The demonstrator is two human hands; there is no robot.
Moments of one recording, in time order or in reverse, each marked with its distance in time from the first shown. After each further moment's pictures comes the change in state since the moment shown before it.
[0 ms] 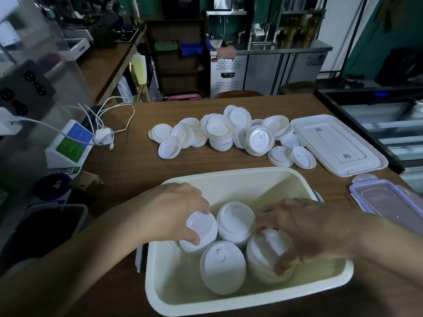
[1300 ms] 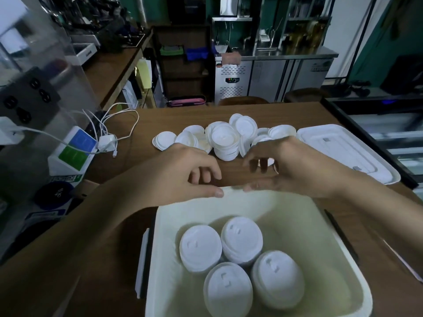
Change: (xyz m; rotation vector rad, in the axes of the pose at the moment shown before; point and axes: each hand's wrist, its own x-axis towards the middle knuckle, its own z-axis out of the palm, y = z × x) left_hand 0.025 -0.029 -0.055 -0.409 0.408 0.112; right_hand 0.053 0.039 -0.074 0.217 0.640 -0.211
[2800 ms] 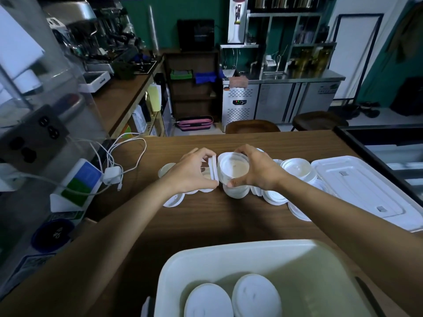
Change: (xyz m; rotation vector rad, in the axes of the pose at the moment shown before) left_hand 0.128 -0.126 0.014 -0.160 0.179 -0.258; right_hand 0.145 0.092 0.043 0.195 0.098 0.453
